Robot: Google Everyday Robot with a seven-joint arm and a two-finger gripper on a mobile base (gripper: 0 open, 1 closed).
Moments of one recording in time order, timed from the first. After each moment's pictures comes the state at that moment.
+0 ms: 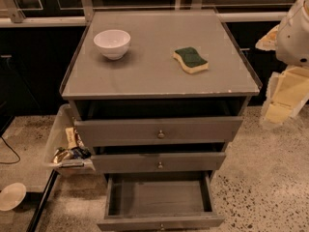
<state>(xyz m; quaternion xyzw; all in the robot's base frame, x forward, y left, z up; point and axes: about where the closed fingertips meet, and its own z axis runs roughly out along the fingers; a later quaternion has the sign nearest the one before) 0.438 -0.217 0.976 -0.60 0.78 -0.03 0.16</state>
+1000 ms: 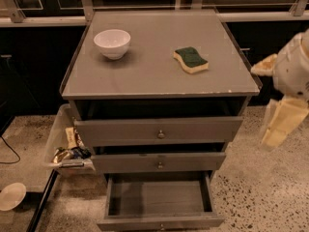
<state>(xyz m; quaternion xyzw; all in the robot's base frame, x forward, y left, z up) 0.426 -0.223 0.929 -0.61 0.77 -0.01 0.17</state>
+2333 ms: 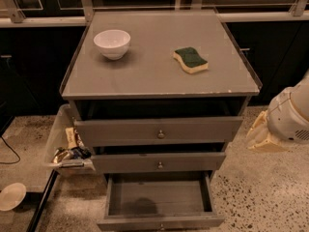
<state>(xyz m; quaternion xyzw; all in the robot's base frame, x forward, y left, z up) 0.399 -0.236 0.840 -0.62 0.77 0.03 0.15</state>
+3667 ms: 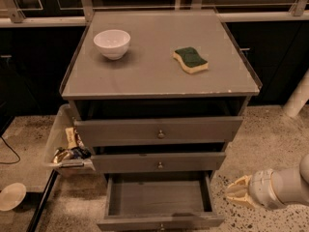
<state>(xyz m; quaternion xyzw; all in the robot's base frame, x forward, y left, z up) 0.382 -0.250 0.600 -0.54 0.79 0.16 0.26</state>
